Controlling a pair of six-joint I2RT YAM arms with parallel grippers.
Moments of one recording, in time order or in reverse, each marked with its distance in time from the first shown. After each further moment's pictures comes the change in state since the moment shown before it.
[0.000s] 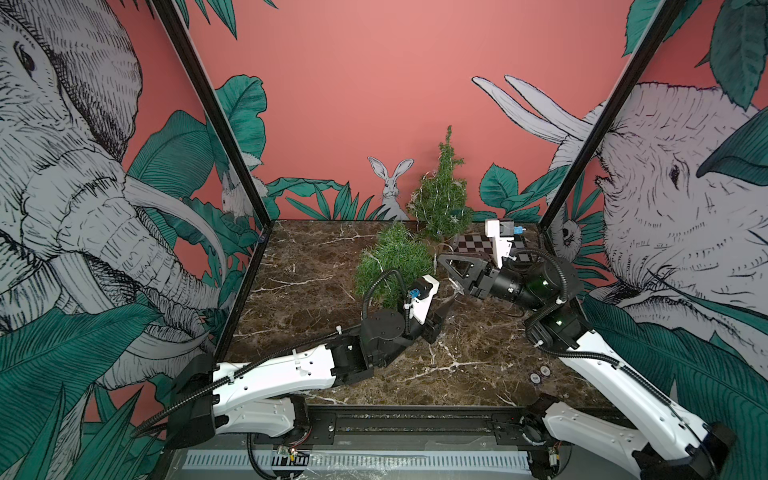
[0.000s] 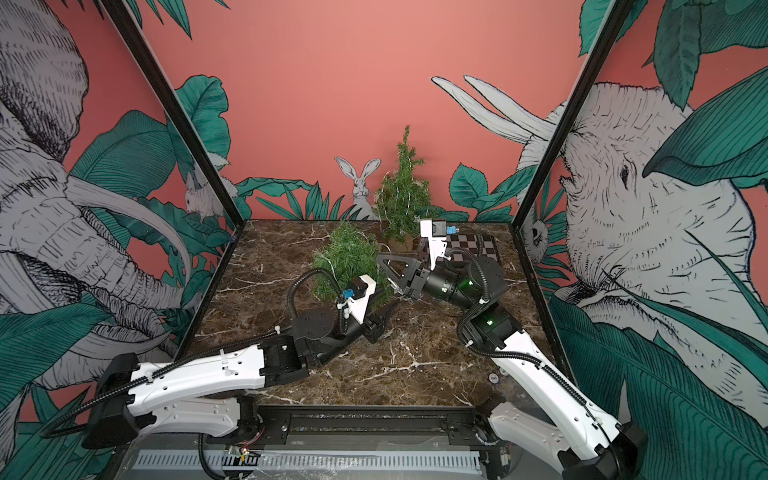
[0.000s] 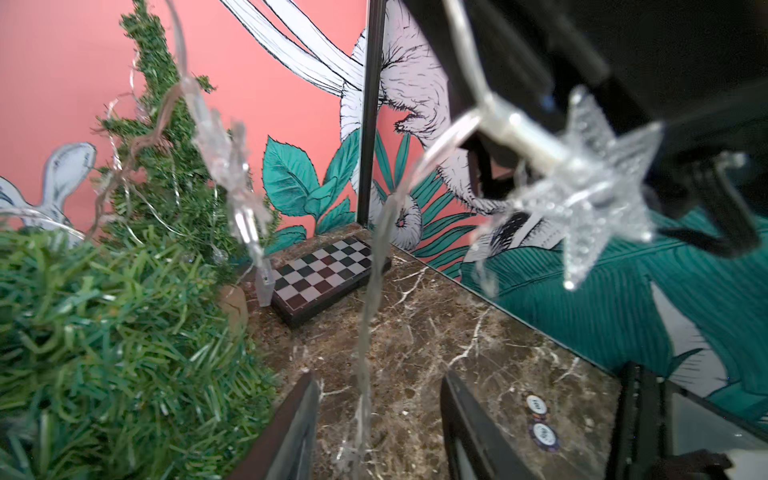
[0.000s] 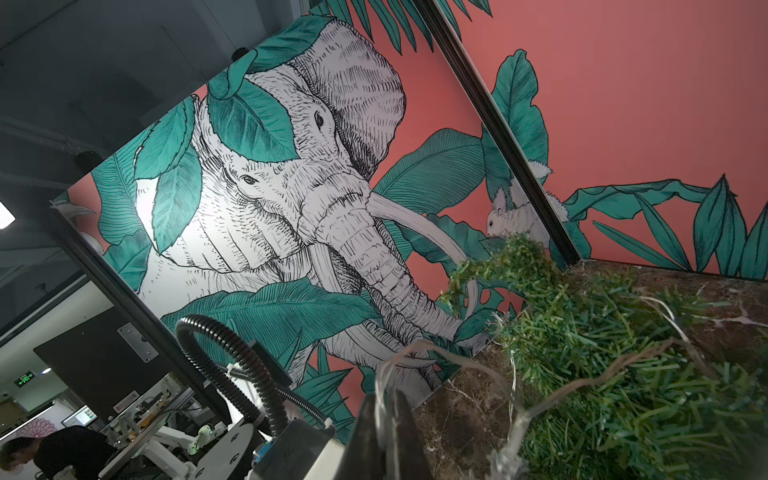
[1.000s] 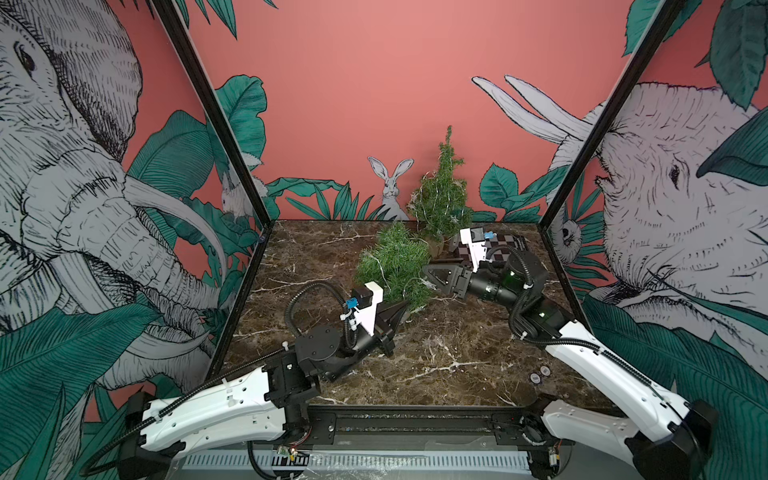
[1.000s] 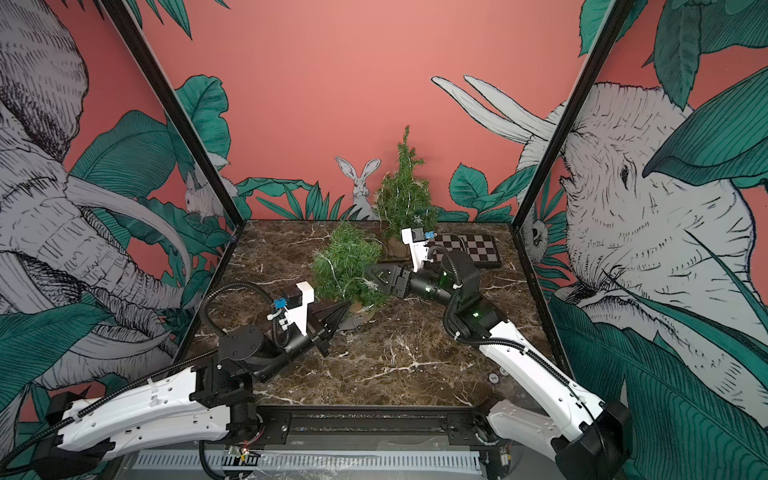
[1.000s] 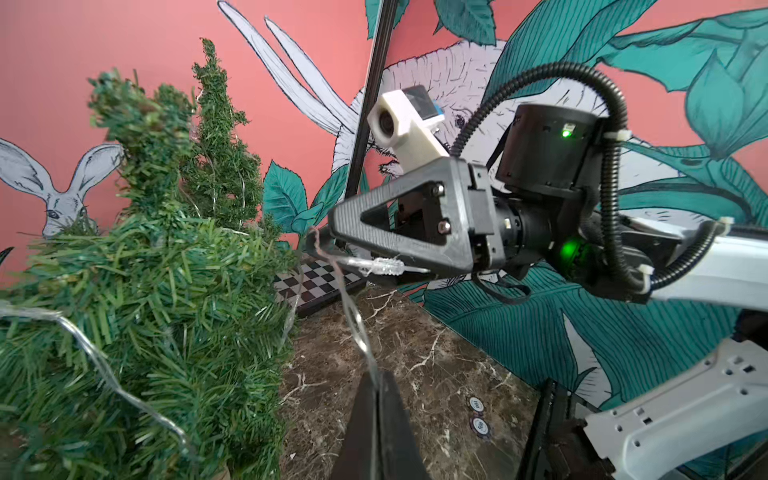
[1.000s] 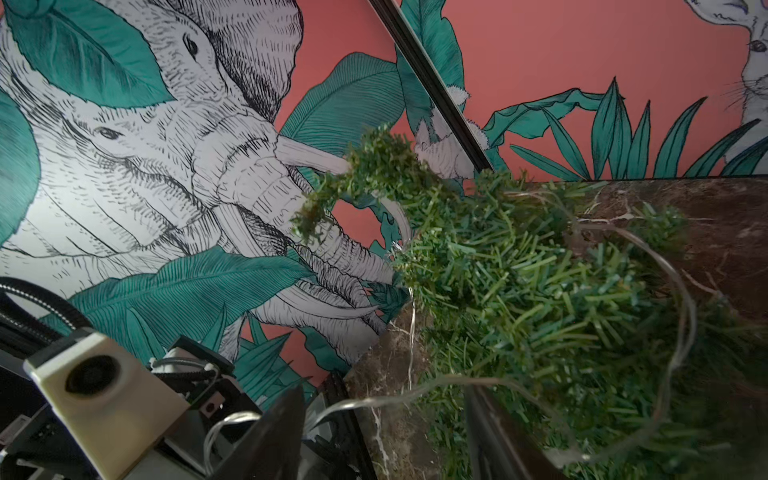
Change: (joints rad) left arm 0.000 -0.454 -0.150 -0.190 0.077 -0.122; right arm 0.022 0.077 -0.003 -0.246 0.095 -0.166
